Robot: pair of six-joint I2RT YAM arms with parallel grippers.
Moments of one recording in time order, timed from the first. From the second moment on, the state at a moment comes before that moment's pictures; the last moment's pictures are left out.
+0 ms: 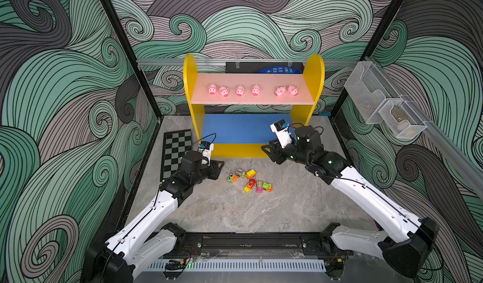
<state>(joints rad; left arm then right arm) -0.43 0.95 0.63 -0.22 0.21 -0.36 0.60 1.16 1.08 -0.43 -0.14 0.12</state>
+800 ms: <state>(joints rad) -0.47 1.29 0.54 -0.05 0.27 -0.46 0.54 1.28 0.62 -0.06 -0.16 0.30</state>
